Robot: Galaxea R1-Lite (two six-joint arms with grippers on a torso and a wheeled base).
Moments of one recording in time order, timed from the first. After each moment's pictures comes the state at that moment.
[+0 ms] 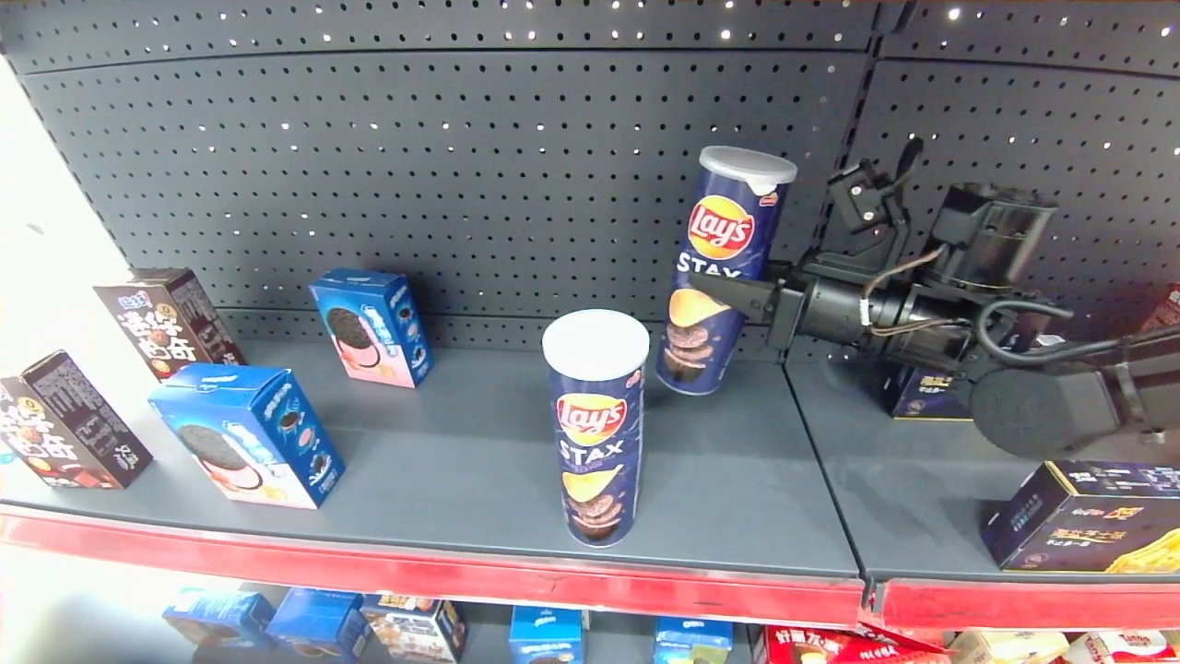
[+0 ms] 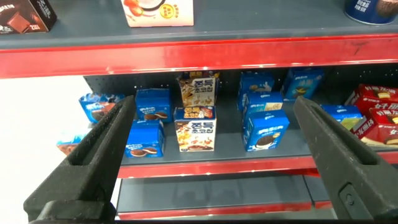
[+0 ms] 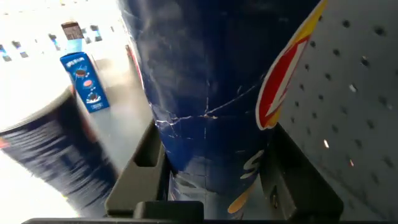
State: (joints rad) left arm -0.12 0.10 0.00 0.00 0.01 -0.01; right arm 0.41 1.89 -1.17 -0.86 0.64 0.03
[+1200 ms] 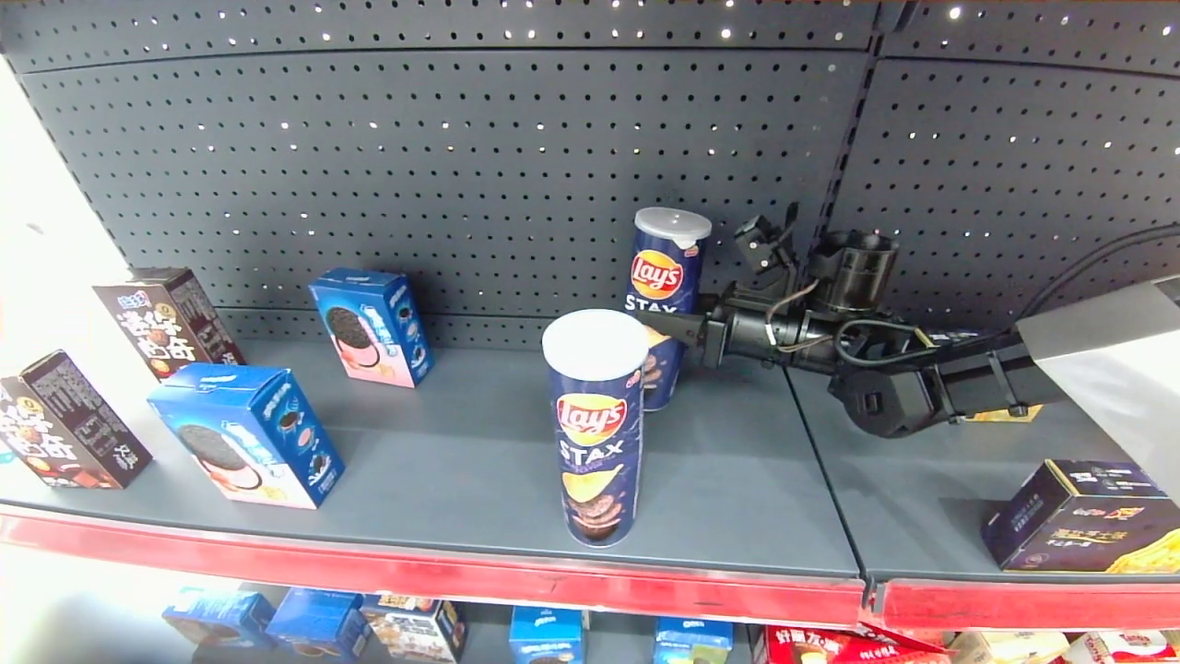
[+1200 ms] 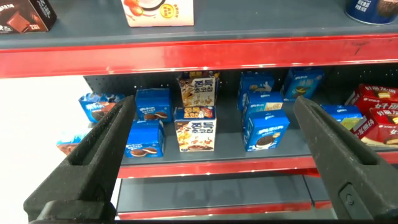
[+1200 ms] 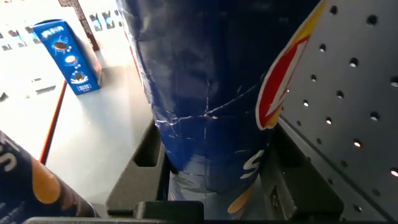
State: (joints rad) left arm -0.12 0.10 0.00 0.00 0.01 -0.01; right arm 0.41 2.18 -1.45 -0.82 0.75 0.02
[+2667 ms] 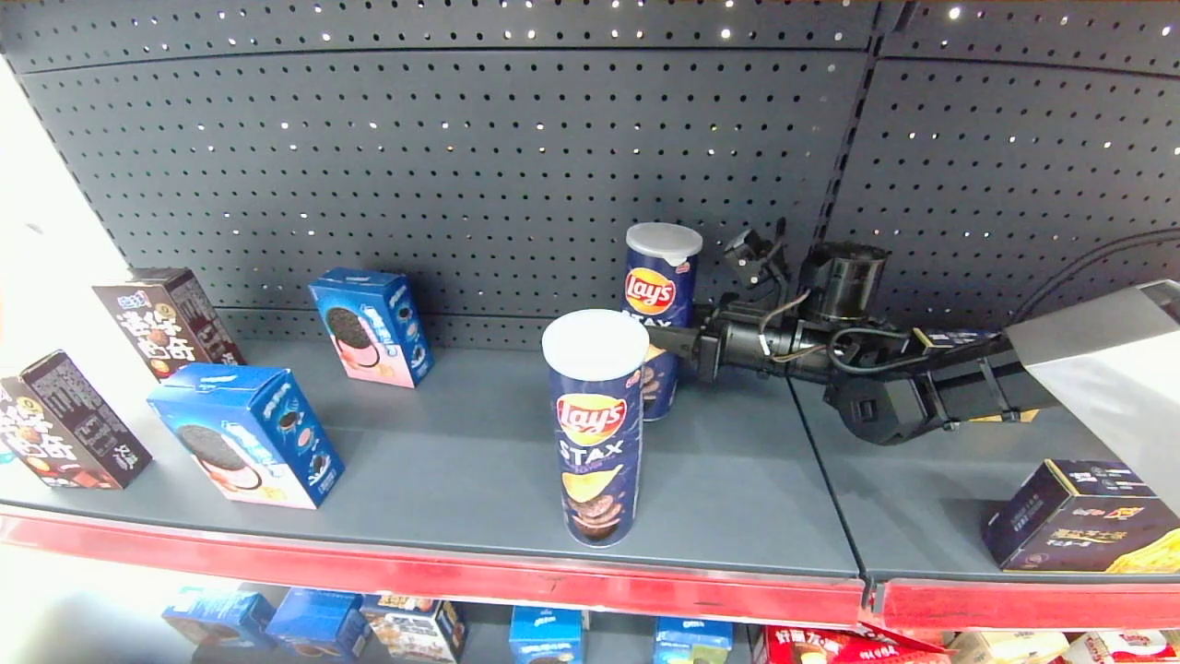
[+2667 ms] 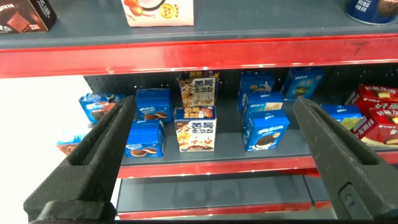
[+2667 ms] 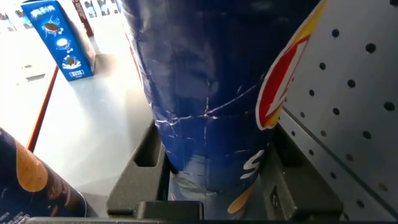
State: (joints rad) left arm -0.12 0.10 0.00 0.00 0.01 -0.01; right arm 0.42 2.19 -1.43 -0.80 0.74 -0.05
